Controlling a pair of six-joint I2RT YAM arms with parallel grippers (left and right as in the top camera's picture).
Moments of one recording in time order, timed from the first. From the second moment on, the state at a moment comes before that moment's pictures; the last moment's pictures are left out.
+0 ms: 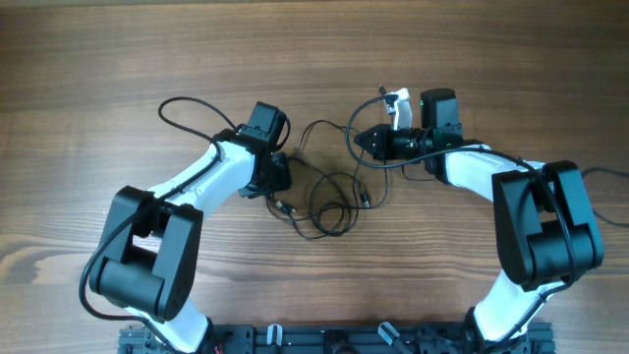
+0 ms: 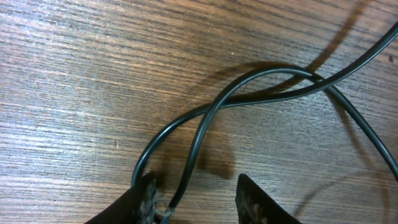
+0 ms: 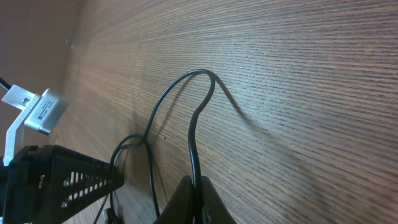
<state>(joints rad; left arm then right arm) -0.37 1.81 1.04 -0.63 0.05 -0.59 0.19 1.91 0.90 0.16 -0.76 0.35</state>
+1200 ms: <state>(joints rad) 0.05 1.63 1.03 -0.76 0.04 -0.60 -0.28 0.87 0.90 -0.18 -0.21 0.35</state>
